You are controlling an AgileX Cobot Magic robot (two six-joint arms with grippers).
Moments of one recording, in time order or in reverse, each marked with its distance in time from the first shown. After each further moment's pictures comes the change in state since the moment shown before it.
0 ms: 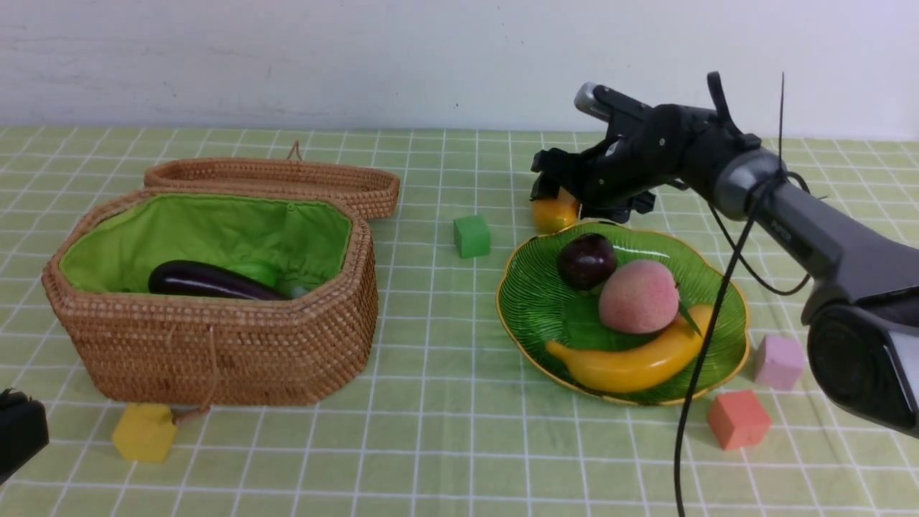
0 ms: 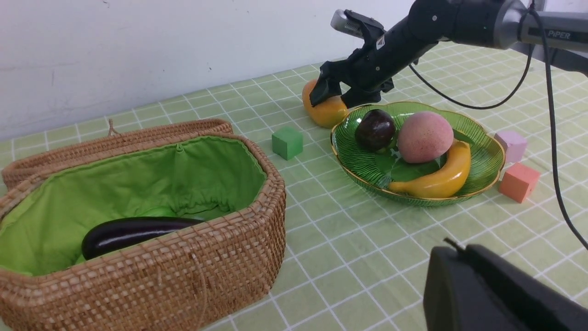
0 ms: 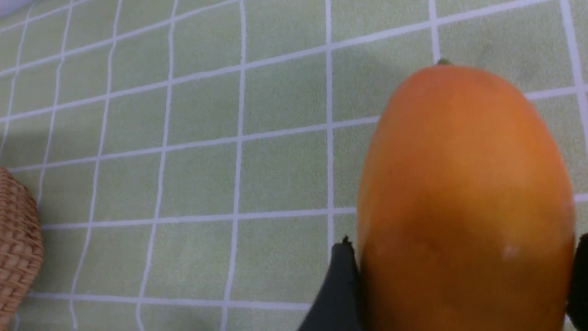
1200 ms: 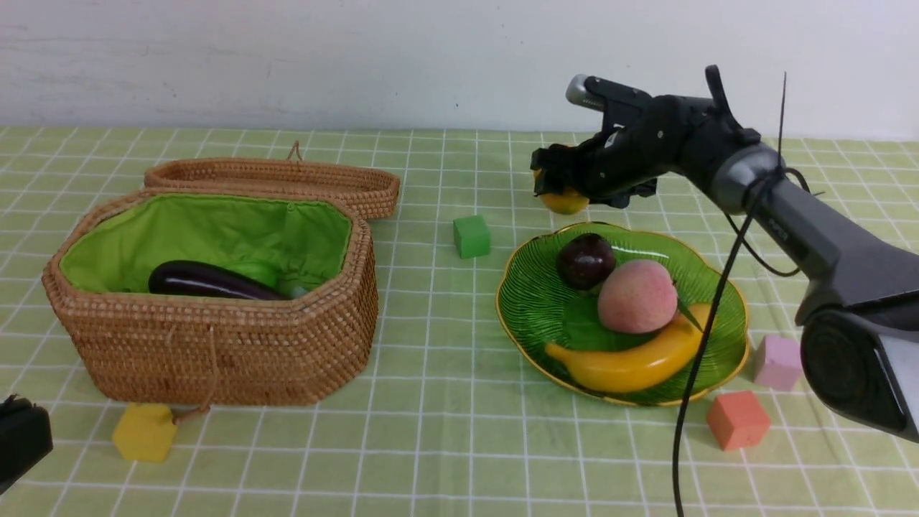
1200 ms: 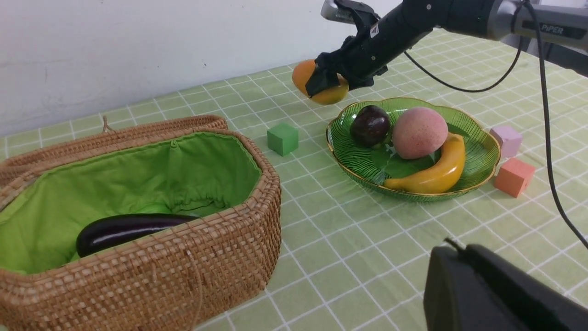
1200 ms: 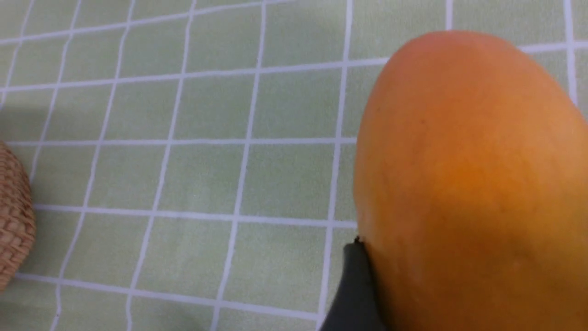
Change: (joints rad) right arm 0.002 0.020 -0.096 -0.059 0.048 -0.069; left arm 0.000 0.000 0.000 -0.007 0.012 0.013
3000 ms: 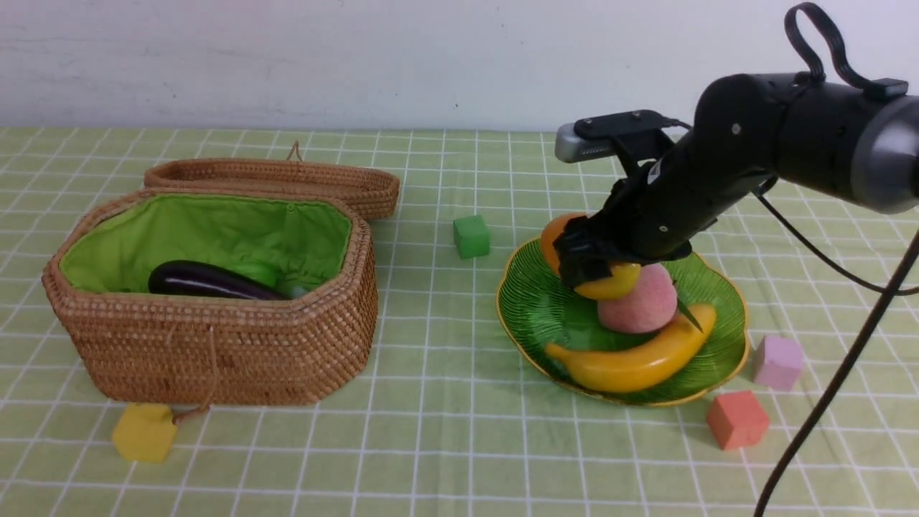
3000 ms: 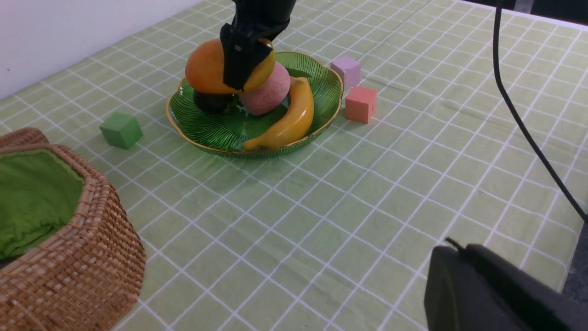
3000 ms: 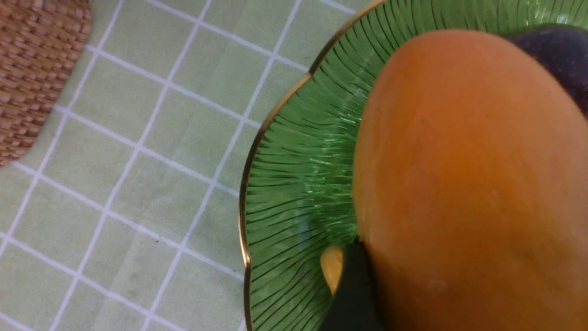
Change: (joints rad) right arm 0.126 -0.691 0.940 -0.048 0.035 -0.281; left arm 0.000 0.038 0.000 -0.283 0.245 0.382
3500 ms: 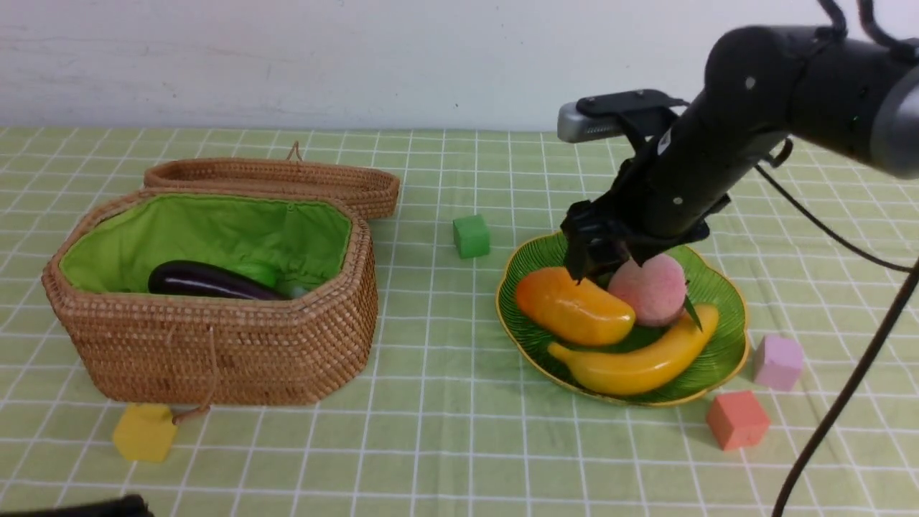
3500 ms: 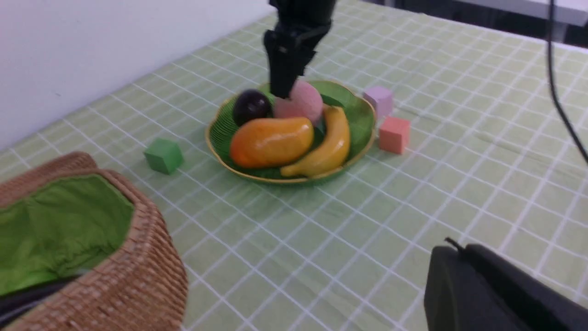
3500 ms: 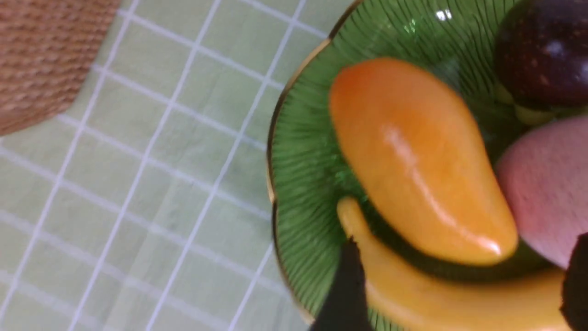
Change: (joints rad) right arm 0.002 -0.056 -0.141 0.000 0.300 0.012; left arm 0.000 0.000 0.000 0.000 -0.136 -0.005
